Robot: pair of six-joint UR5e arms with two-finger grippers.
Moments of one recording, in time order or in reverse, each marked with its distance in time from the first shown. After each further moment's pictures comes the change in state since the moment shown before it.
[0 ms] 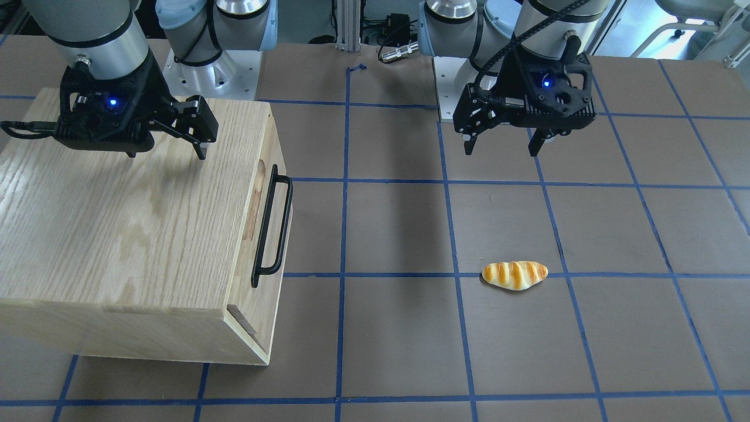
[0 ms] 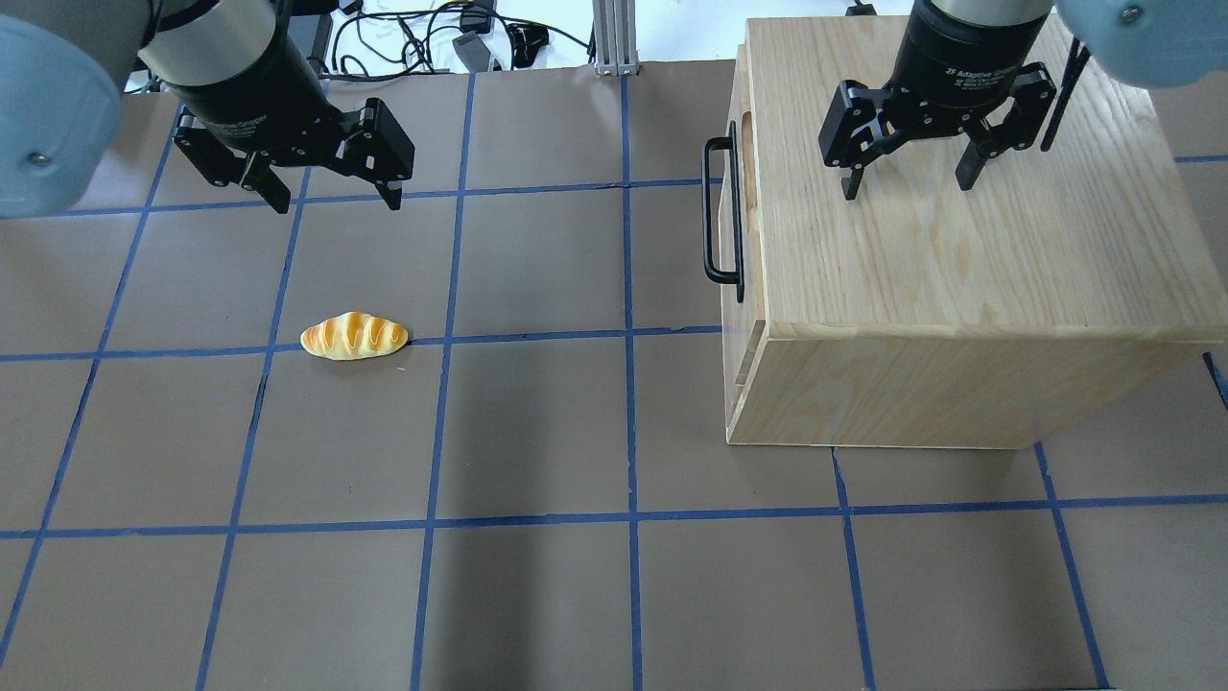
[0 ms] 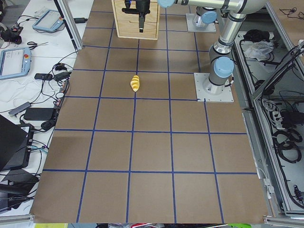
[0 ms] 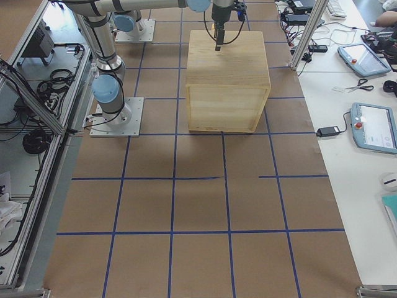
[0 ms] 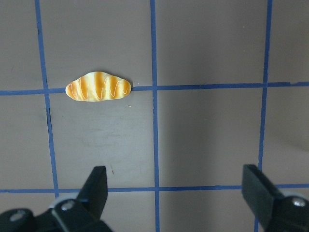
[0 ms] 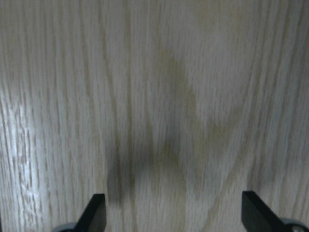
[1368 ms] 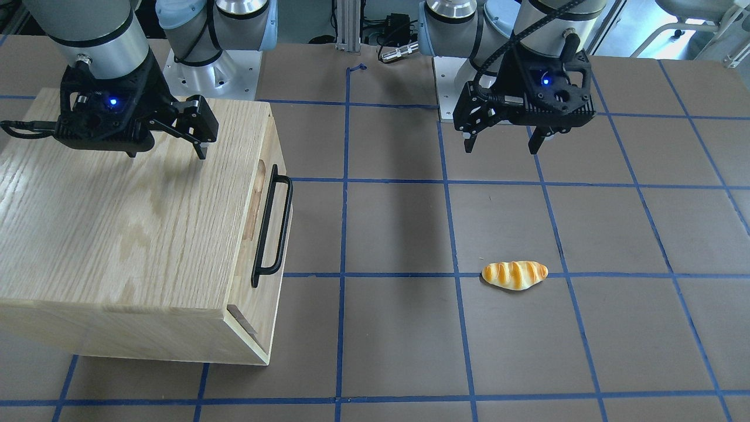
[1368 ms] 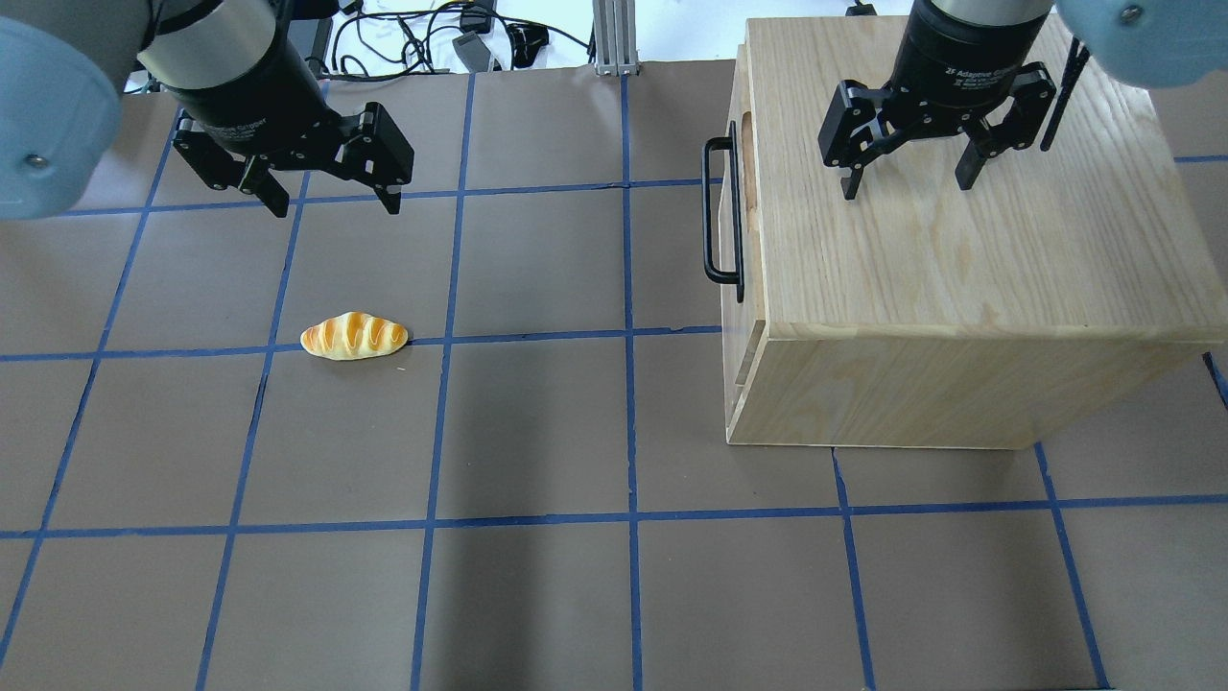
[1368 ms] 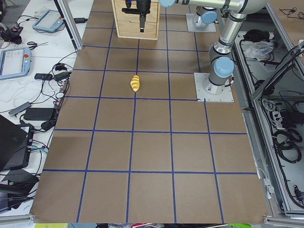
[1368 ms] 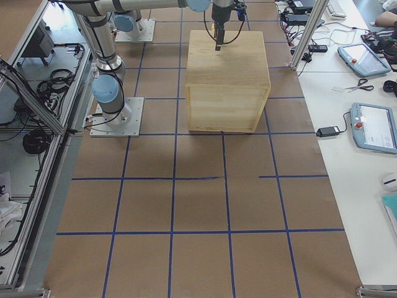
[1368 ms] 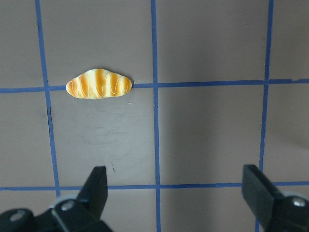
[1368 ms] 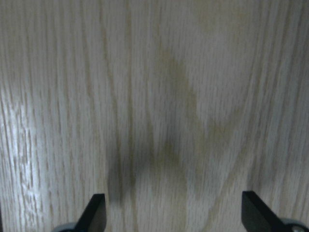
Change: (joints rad) left arm -0.002 0.004 -0.002 -0.006 0.005 -0.004; right arm 0.001 0.000 -0.001 0.000 0.000 0.001
